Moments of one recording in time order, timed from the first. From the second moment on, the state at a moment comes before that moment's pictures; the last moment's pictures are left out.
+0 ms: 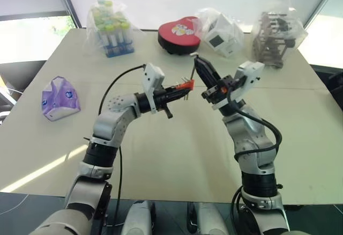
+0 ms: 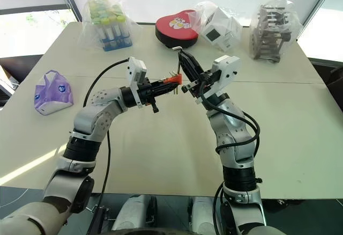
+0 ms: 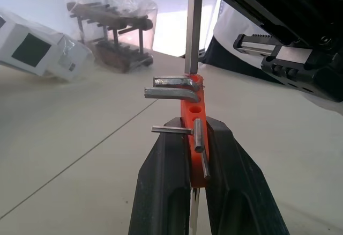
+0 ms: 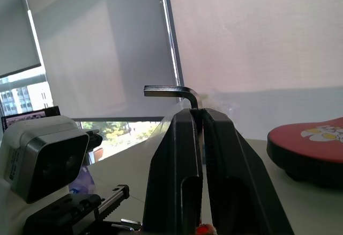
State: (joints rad) left arm -0.67 0.26 -0.09 0.06 -0.43 0.43 -0.85; right arm -0.44 -0.09 -0.05 -0.27 0.47 0.24 0.42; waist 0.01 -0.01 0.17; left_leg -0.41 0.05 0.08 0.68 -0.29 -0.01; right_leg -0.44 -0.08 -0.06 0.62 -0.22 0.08
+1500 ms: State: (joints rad) left arm -0.68 0.26 -0.09 0.07 -0.43 0.43 -0.85; right arm -0.40 -0.12 -0.02 -0.27 0.44 0.21 0.45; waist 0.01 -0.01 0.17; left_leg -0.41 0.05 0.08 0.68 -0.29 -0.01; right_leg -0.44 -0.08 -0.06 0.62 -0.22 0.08
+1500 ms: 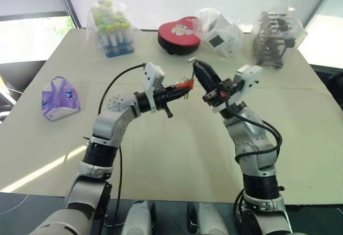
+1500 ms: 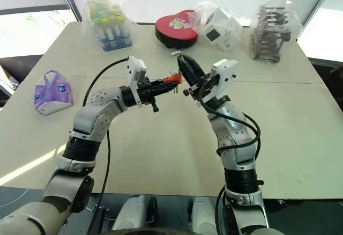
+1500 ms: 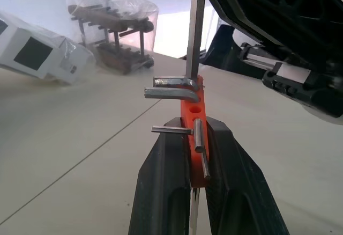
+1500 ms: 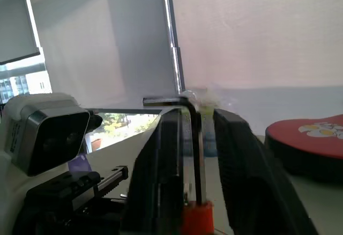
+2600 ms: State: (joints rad) left arm -0.67 -0.05 -0.02 0.31 -0.65 1.08 -0.59; right arm 0.08 -0.34 -0.31 -0.55 0.57 0.30 0.37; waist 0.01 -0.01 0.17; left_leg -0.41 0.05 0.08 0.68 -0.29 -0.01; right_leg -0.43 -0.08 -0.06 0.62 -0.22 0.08
